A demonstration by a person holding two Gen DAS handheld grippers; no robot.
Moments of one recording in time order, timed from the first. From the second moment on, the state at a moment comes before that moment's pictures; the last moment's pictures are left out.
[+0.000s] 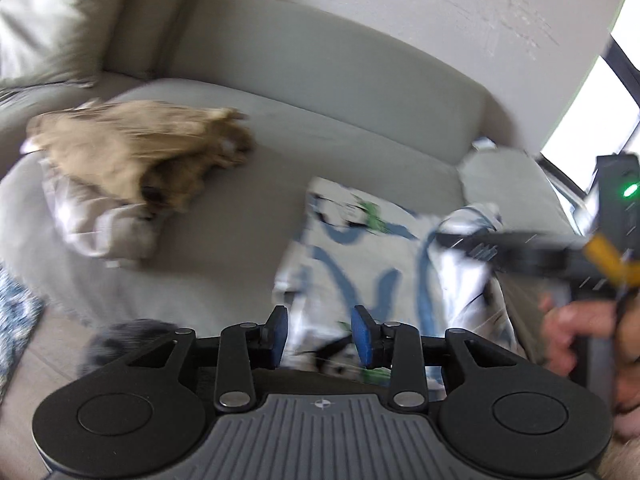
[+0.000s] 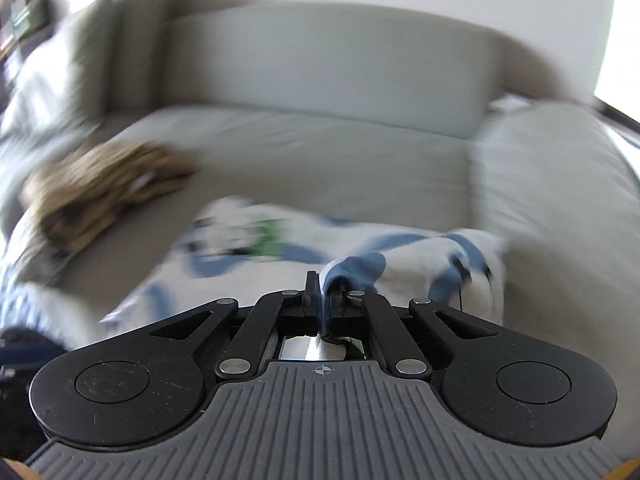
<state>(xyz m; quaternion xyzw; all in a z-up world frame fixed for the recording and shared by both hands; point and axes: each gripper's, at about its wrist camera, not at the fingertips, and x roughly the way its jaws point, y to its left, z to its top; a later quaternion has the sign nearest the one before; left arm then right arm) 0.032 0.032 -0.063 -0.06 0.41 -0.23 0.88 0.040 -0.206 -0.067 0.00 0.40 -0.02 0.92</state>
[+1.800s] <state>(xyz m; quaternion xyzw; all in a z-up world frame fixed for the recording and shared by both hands) 0.057 -0.016 -0.126 -0.09 0.49 -0.25 0.83 0.054 -0.333 -0.106 0.30 0.44 0.09 0.84</state>
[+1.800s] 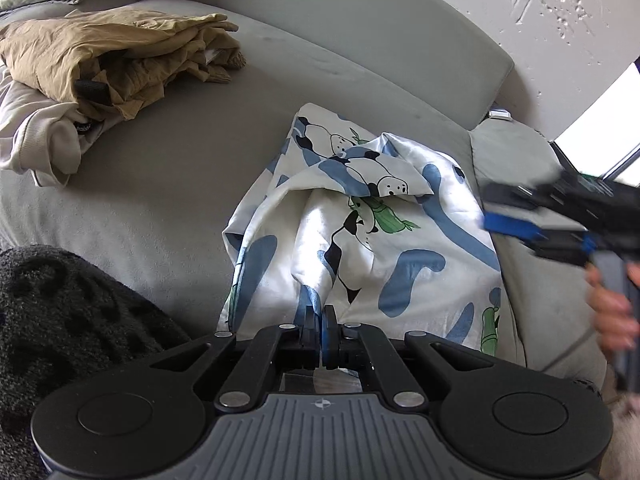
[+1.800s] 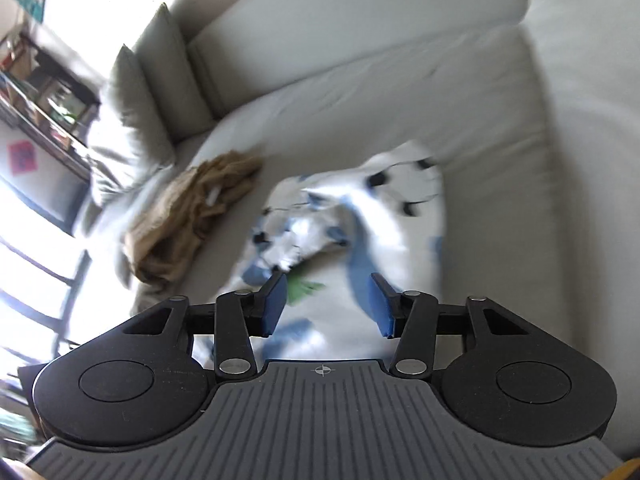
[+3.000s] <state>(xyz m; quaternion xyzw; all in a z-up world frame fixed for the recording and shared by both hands) 0.078 -0.001 -0.139 -0.16 0.49 -0.23 0.82 0.191 -0.211 -0.100 0.14 0.39 -0.03 0.91</state>
